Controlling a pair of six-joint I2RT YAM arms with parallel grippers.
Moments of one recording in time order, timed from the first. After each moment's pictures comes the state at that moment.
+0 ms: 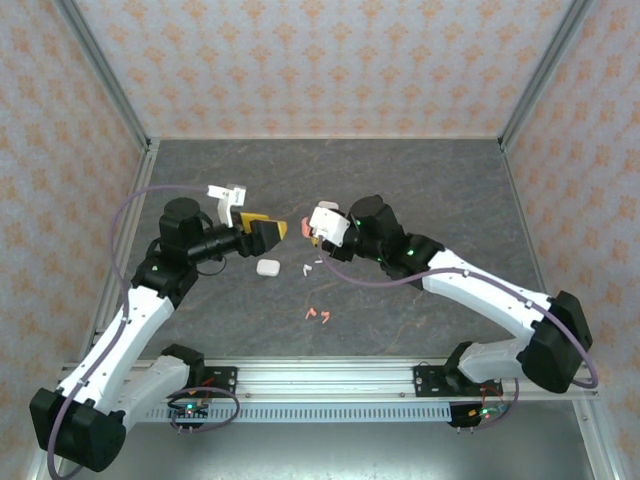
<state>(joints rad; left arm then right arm) -0.26 0.92 0.79 -0.17 0.68 -0.49 0.83 1.28 1.01 -0.21 -0.03 -0.57</state>
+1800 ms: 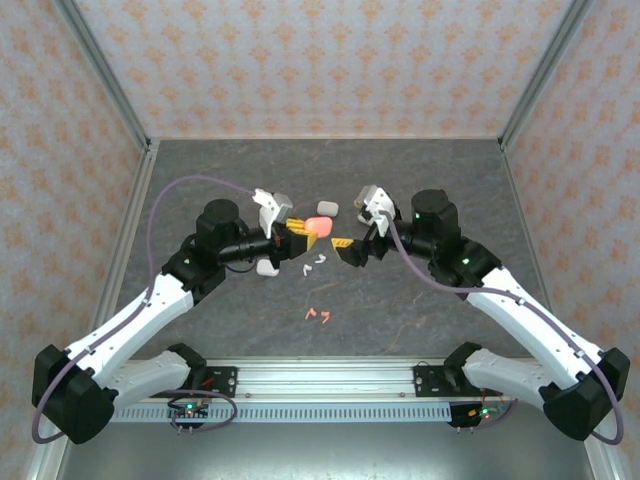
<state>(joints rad) -0.51 1.04 0.80 -0.01 0.60 -0.16 0.62 1.02 0.98 -0.29 -0.42 -0.18</state>
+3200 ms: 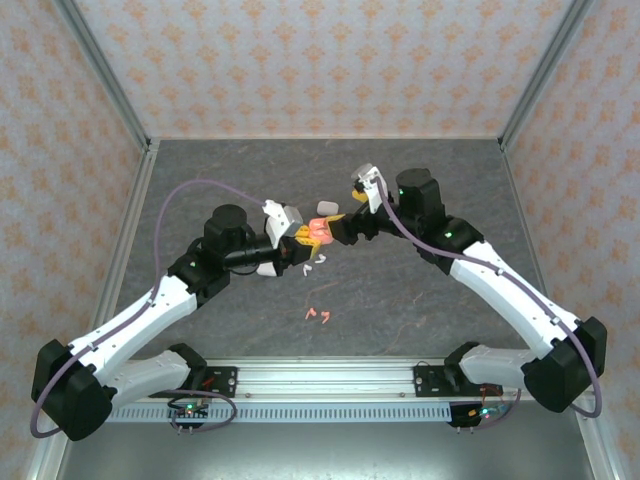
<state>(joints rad) -0.56 1.05 0.78 -0.02 0.57 0.03 0.58 1.21 1.10 -0.33 -0.37 -0.03</state>
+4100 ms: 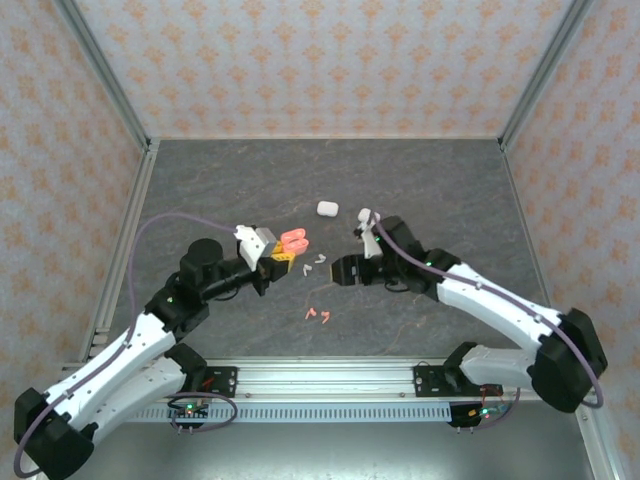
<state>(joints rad) -0.56 0.73 0.55 -0.06 0.35 -0.01 0.73 1.21 0.79 -0.41 -0.34 0.58</state>
